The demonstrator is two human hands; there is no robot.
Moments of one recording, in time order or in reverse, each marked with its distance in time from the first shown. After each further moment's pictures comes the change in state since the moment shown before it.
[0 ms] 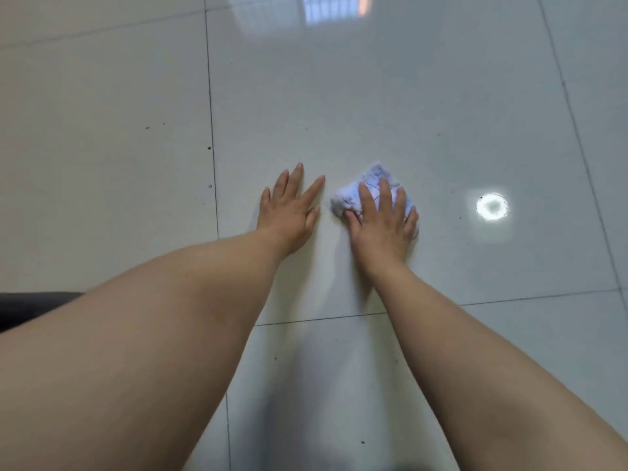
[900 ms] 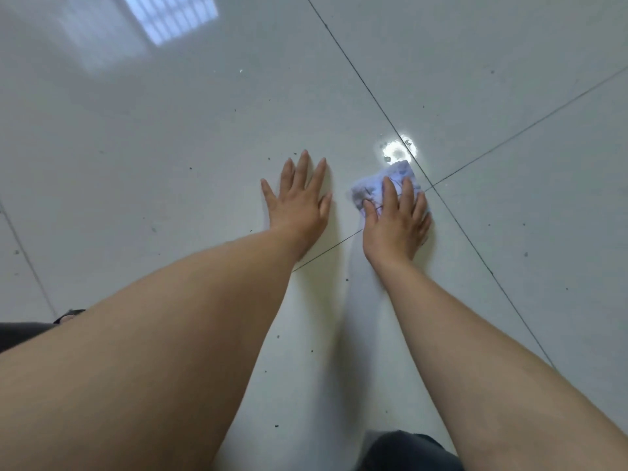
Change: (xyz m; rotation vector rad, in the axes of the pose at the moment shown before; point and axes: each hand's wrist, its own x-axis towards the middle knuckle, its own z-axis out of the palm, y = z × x) left_hand -0.001 0.258 0.060 0.056 -0.047 0.323; right_hand -0.075 0.226 -0.050 0.170 0.208 0.598
